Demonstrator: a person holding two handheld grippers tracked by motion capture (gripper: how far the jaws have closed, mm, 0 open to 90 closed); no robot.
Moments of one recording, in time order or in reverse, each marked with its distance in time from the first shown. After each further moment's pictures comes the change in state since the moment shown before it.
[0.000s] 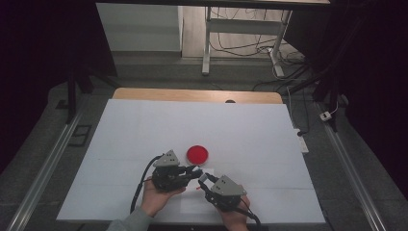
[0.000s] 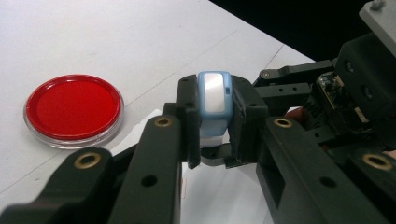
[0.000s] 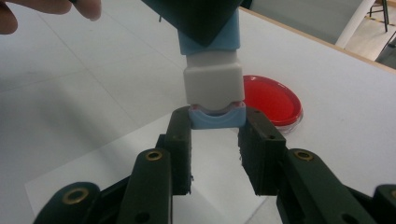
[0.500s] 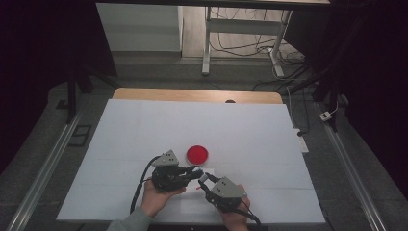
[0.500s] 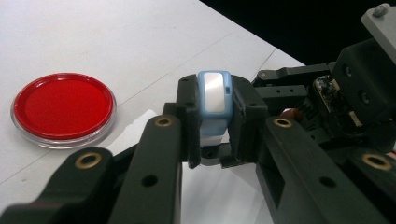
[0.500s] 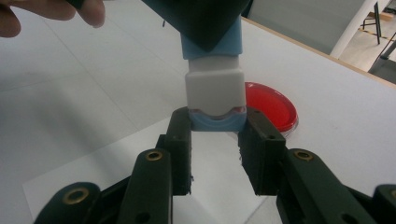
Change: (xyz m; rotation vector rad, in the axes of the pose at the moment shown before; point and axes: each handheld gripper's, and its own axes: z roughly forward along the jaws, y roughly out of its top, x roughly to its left) left arm 0.000 -0.001 0.000 -0.009 -0.028 -0.021; right arm 0.001 0.000 -0.002 -0.027 -0.011 -0.030
